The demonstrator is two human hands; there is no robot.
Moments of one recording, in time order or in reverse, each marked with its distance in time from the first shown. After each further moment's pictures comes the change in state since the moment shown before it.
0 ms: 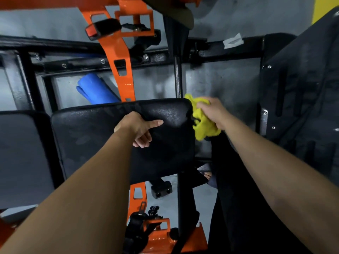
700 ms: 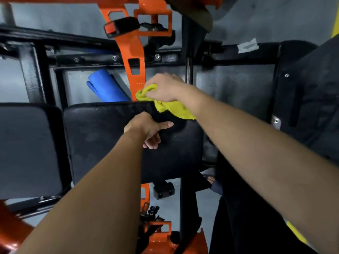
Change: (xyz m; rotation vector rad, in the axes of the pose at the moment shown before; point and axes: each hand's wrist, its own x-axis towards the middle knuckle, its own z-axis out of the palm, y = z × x) left_hand 0.003 -0.002 0.001 0.002 -0.002 -0.006; right_hand 0.024 -0.158 0.096 -0.713 -0.382 -0.521
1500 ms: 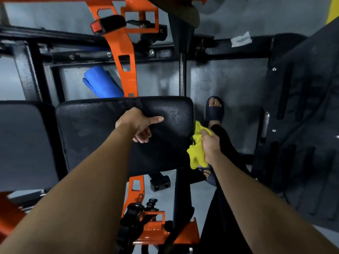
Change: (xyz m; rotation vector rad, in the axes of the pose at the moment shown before) left_hand -0.002 0.003 0.002 -0.010 0.030 -0.026; right_hand -0.163 0.133 0.153 1.277 0.528 0.903
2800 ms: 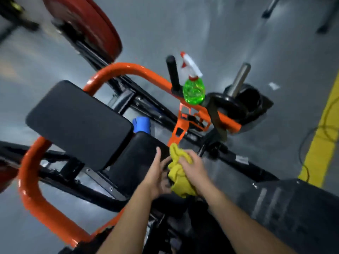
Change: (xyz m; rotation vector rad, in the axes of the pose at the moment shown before) left_hand -0.205 -0.043 0.011 -1.837 -0.272 0.269; right_hand -0.281 -0.159 0.071 -0.825 -0.433 -0.864
